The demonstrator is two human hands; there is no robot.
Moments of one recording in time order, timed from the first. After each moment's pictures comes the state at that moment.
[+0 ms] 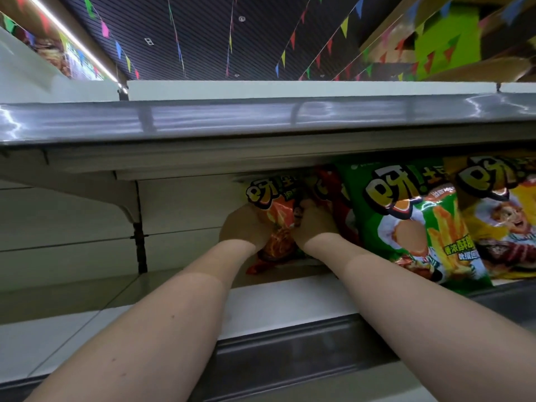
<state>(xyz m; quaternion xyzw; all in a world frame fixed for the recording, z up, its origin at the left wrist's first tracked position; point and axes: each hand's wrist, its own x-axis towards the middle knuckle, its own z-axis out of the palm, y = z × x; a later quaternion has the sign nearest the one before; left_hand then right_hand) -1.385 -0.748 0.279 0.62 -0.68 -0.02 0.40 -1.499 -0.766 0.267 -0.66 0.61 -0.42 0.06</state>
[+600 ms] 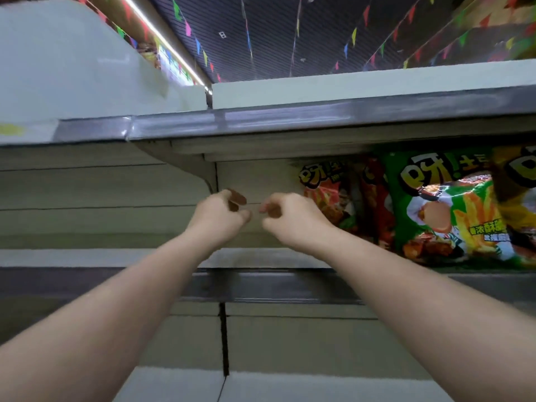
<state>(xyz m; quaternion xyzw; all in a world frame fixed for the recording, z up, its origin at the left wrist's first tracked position) -1.308 -0.628 0.265 0.65 -0.59 0.00 0.48 -1.447 -0.635 0.269 -0.83 0.40 -0.37 0.10</state>
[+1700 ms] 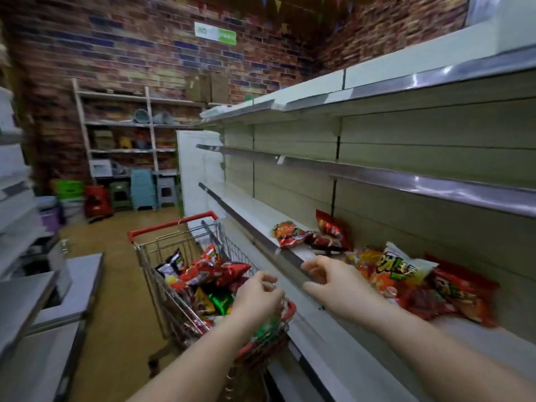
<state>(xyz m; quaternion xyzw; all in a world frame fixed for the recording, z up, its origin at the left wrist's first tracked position) -0.929 -0.175 0.061 0.86 -0.13 -0.05 0.50 -1.011 -0.300 0.116 -0.95 0.06 -0.10 0.30</state>
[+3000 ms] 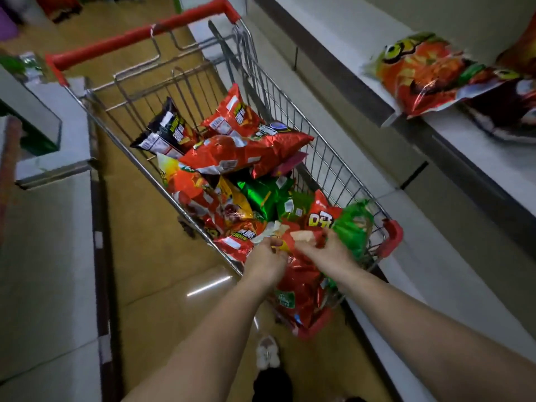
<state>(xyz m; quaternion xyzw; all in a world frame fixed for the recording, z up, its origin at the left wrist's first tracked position) -0.564 -0.143 -0.206 0.84 0.10 -0.29 0.45 -0.585 -0.268 -0.210 -0.79 0.32 0.17 0.49</state>
